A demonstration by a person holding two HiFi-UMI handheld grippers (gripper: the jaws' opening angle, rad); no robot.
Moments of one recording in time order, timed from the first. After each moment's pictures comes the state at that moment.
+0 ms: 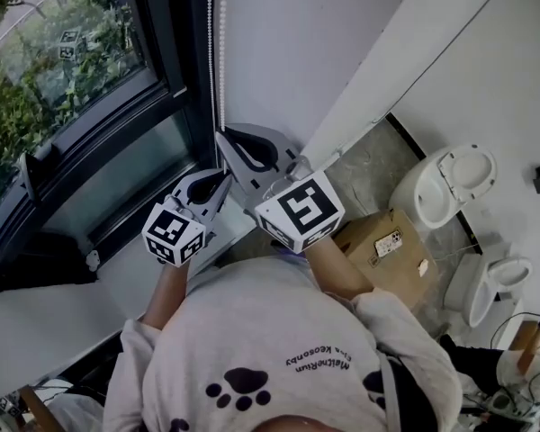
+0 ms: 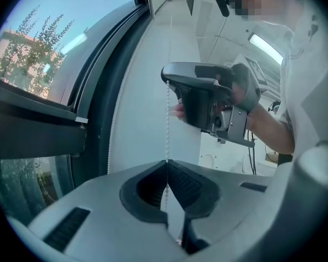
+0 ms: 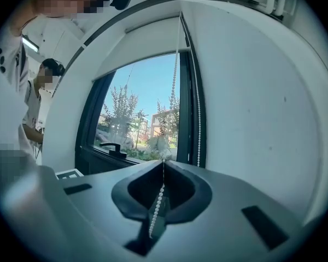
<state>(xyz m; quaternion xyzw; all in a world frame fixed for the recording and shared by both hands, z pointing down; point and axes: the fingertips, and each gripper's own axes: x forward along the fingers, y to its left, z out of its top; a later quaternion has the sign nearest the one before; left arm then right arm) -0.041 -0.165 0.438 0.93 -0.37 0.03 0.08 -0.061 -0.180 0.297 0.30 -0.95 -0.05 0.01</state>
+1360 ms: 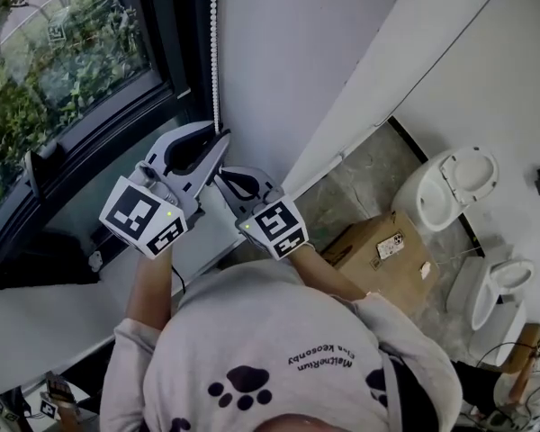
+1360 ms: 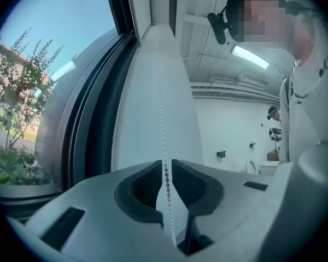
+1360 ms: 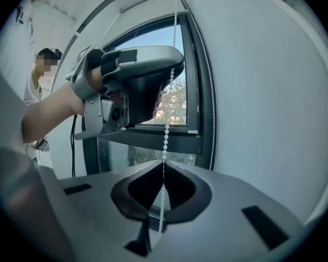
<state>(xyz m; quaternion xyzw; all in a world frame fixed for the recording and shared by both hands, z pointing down) -0.053 -0.172 0.282 0.93 -0.35 -0.04 -0.03 -0.078 -0.162 0.428 0.28 -0.95 0.01 0.10</state>
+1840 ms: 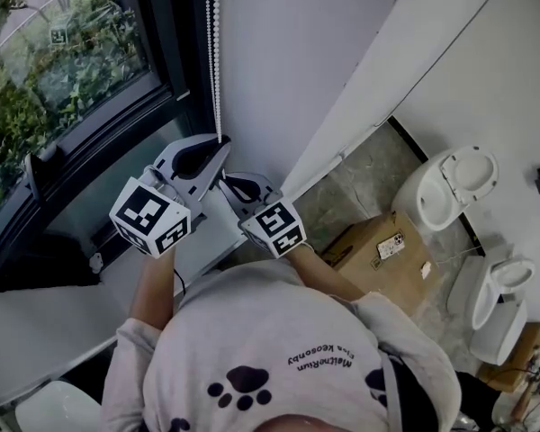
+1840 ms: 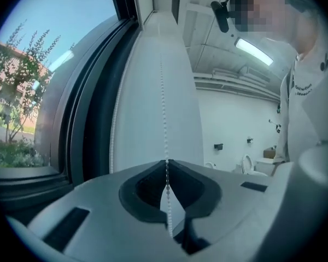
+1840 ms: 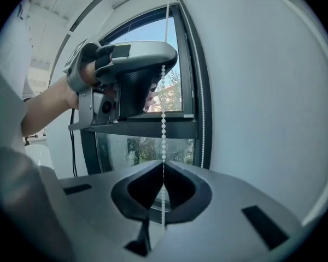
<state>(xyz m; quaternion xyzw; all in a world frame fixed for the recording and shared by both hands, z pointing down) -0.048 -0.177 0.318 0.94 -0.34 0.01 0.00 -0.069 -0.167 0.472 0.29 -0.95 0.04 0.14</state>
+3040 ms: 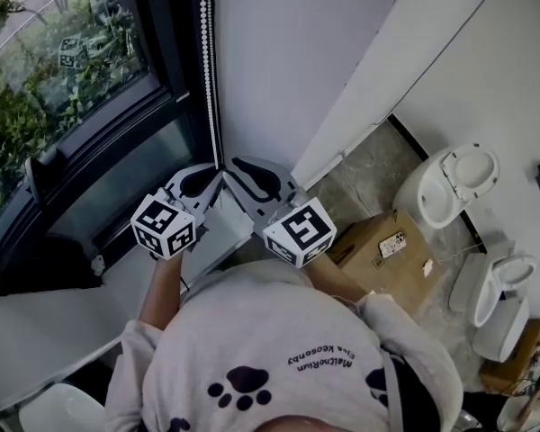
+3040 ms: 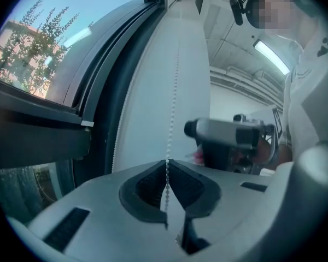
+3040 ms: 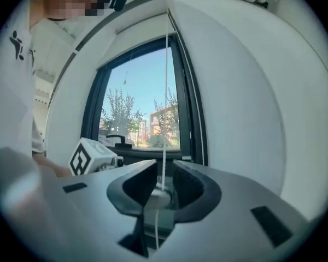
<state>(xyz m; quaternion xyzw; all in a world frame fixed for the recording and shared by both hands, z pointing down) -0.059 -0.178 0.424 0.93 -0.35 0.02 0.10 -0.052 -0.157 0.367 0.30 -0.95 0.01 0.01</state>
